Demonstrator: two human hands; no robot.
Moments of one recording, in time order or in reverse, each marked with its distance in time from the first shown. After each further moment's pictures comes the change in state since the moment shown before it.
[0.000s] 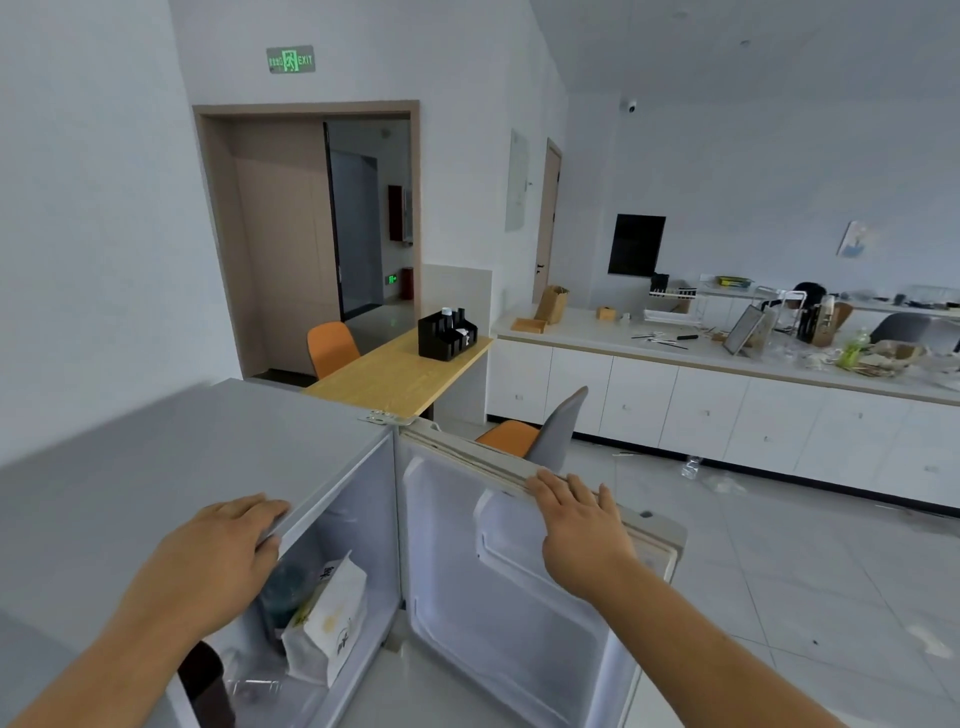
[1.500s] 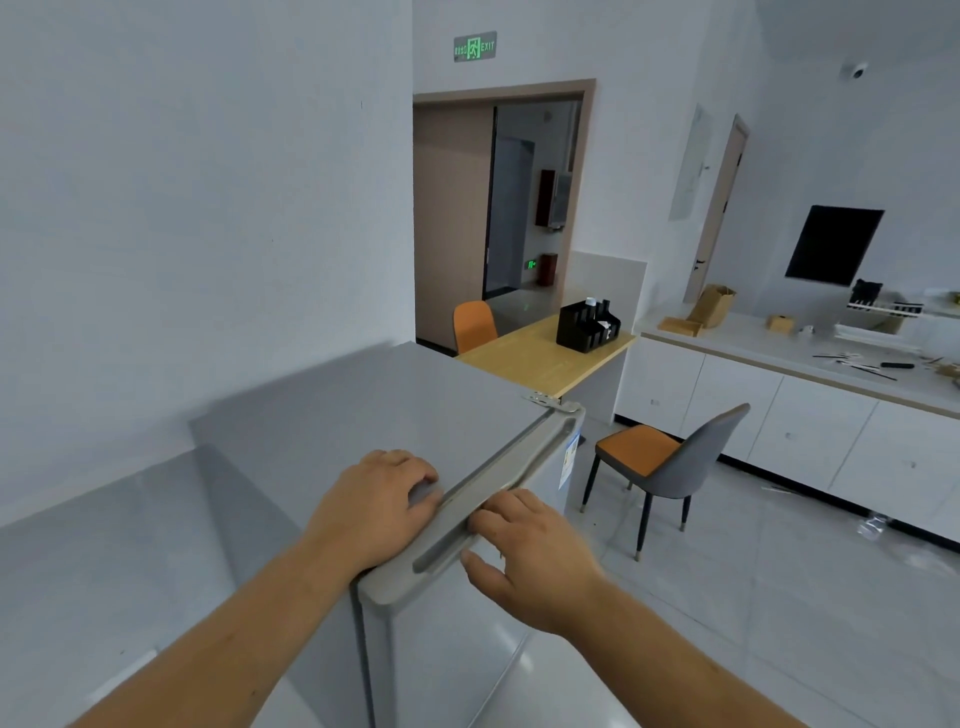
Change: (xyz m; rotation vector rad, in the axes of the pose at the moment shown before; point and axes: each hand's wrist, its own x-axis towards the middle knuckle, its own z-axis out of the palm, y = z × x) left_hand -0.022 -0.028 -0.018 -0.145 0.063 0.003; right_hand -0.007 -0.212 0.001 0.354 0.203 -0.739
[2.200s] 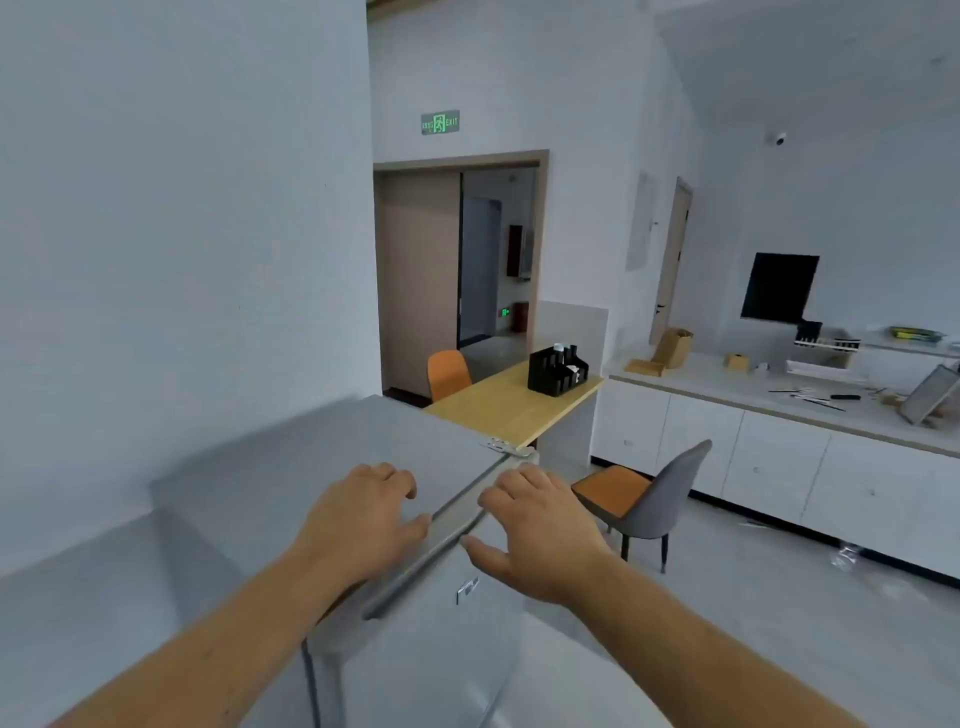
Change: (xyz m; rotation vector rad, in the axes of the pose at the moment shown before) left_hand 0.025 0.054 -0.033 0.226 0.036 0.009; right_hand 0.002 0.025 -0.092 -0.246 0.056 0.072
